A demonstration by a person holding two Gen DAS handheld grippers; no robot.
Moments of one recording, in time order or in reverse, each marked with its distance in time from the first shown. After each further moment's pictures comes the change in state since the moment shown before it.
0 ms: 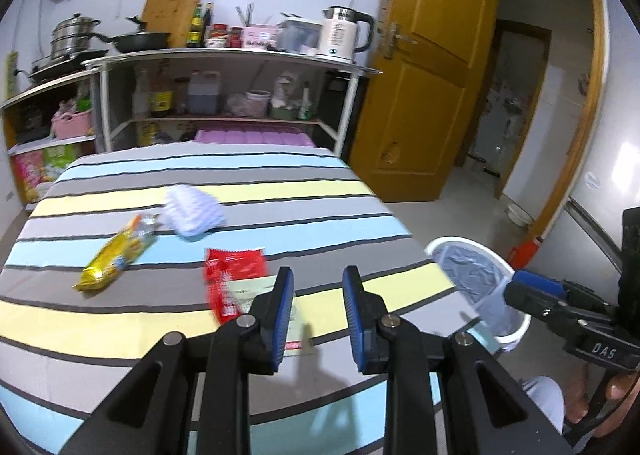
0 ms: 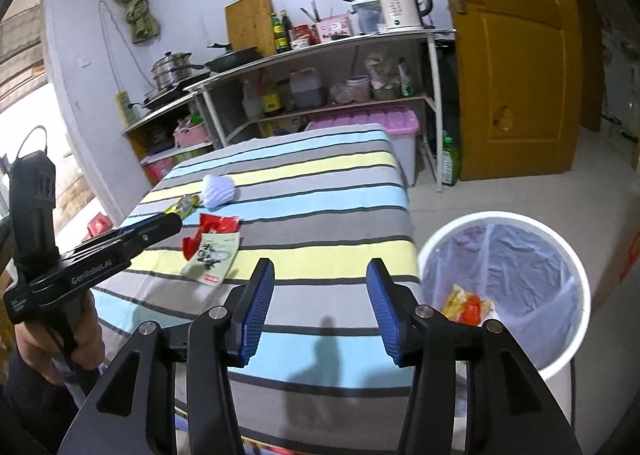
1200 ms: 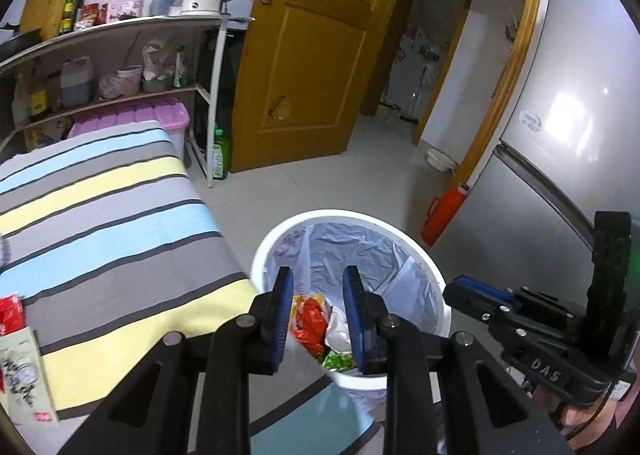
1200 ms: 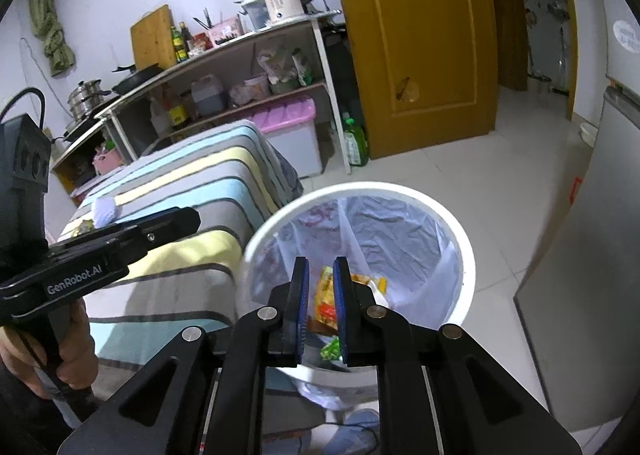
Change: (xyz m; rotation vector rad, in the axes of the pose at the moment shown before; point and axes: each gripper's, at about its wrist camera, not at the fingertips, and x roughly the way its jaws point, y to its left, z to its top) left arm 0.094 -0.166 0.011 0.154 0.157 -0.309; right arm -0.034 -0.131 -0.018 0.174 -0.007 -0.232
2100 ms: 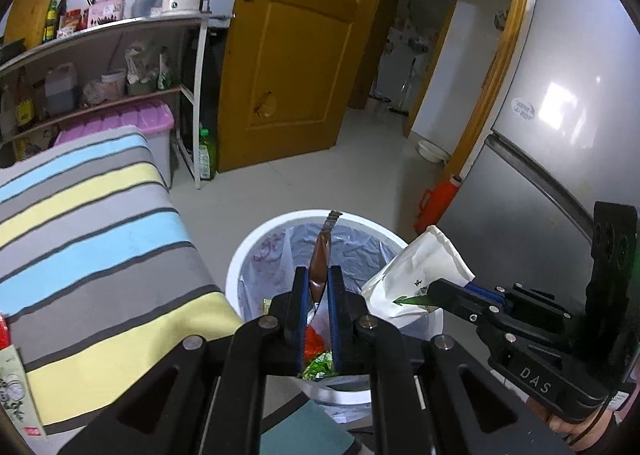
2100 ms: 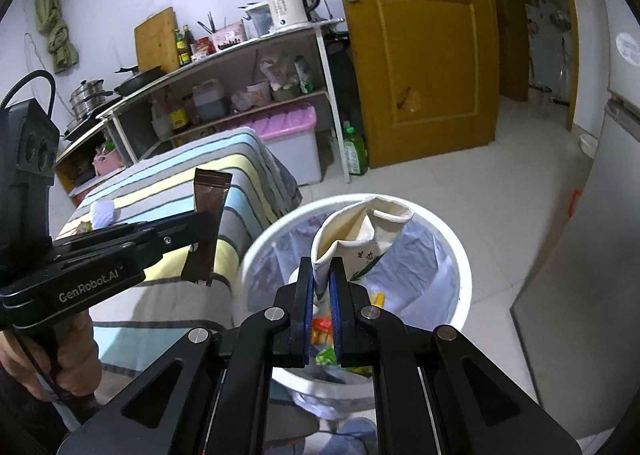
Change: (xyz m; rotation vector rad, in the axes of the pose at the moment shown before) left arm 0.029 -0.021 0.007 0.042 0.032 -0.032; right arm 0.009 -0.008 0.004 -0.003 0.003 -0.025
